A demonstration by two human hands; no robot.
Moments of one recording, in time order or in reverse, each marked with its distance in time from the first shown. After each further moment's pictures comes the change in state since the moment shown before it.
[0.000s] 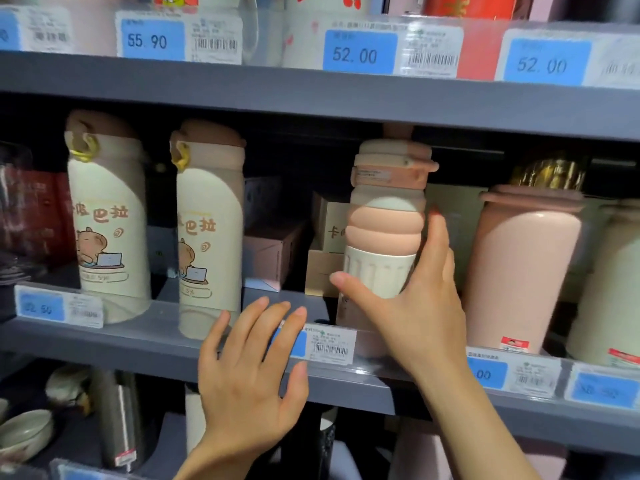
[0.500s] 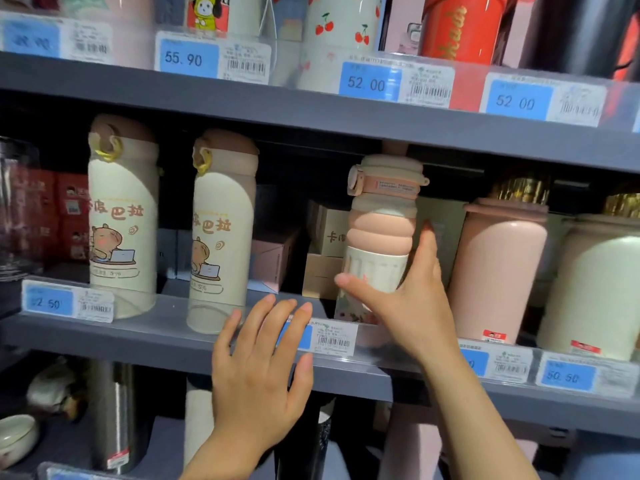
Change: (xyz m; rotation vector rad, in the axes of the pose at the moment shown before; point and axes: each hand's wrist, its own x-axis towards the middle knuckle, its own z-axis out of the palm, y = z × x) left_hand -0.006 0.000 -0.001 -0.019 -0.052 -0.022; right_hand 0.001 -0.004 -0.003 0.018 -0.063 0.075
